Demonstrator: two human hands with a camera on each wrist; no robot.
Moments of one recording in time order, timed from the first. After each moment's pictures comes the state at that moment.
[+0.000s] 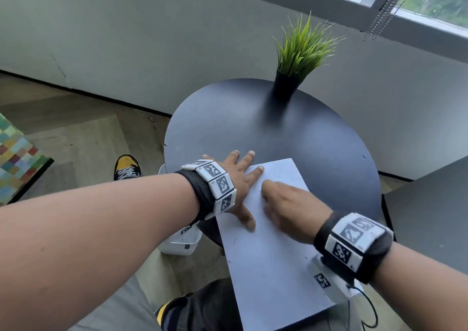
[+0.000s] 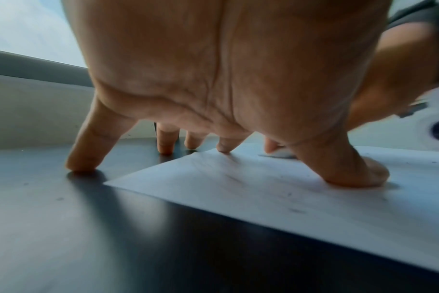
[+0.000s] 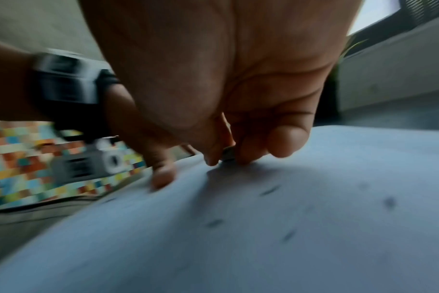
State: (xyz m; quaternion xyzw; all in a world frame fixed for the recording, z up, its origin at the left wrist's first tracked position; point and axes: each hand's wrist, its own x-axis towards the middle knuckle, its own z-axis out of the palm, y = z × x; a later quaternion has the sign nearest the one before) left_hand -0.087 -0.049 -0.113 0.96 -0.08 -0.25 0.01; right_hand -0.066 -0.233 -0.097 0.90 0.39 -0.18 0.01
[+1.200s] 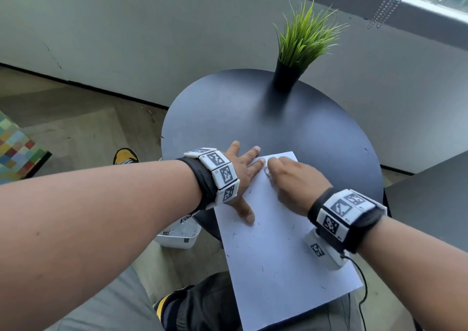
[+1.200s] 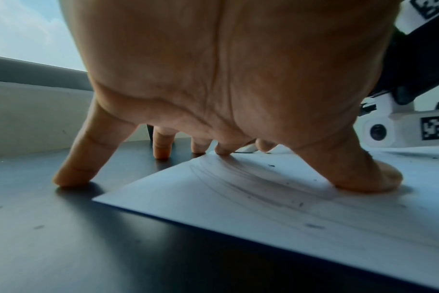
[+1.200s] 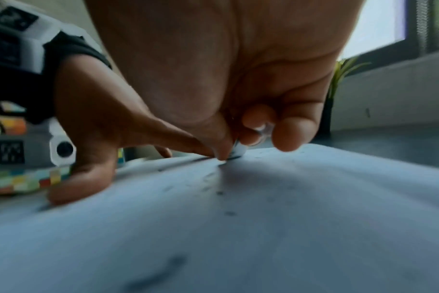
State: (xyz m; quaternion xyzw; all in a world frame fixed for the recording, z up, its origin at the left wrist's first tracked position) left_hand -0.085 -0.059 -0.092 0.95 -0.10 -0.29 -0.03; right_hand -0.044 -0.219 -0.090 0.93 0.35 -0.12 0.07
